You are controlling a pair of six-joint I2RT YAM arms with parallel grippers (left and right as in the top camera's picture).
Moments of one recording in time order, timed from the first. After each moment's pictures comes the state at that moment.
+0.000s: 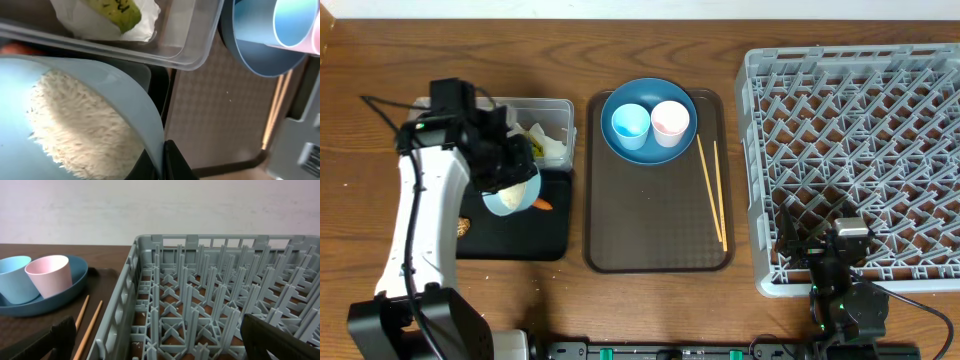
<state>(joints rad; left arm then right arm) 0.18 1.54 1.27 -1.10 0.41 -0.11 0.06 0.01 0.01 -0.07 0.00 0.03</state>
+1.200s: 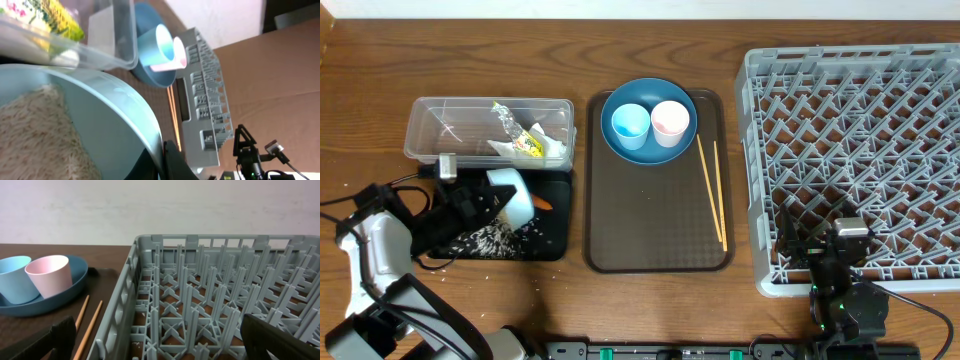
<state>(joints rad) 0.71 1.51 0.89 -1.06 1.26 0.53 0.06 0.01 0.01 -0.07 0.00 0.03</state>
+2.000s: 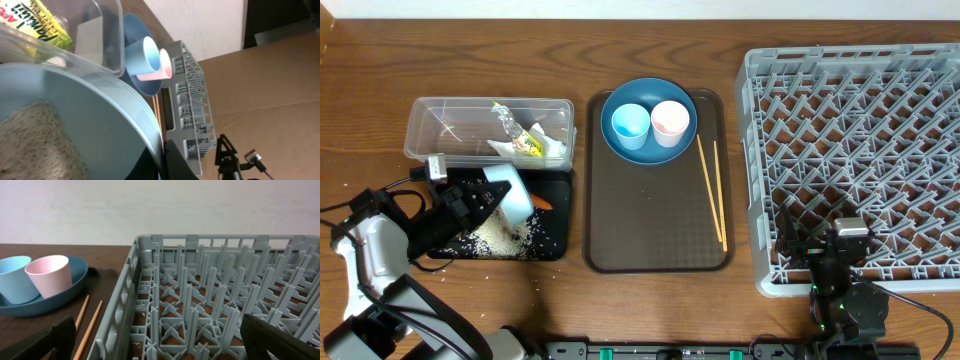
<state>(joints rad) 0.73 1.51 0.89 -1.08 1.34 0.49 0.06 0.01 0.01 -0.07 0.00 0.03</state>
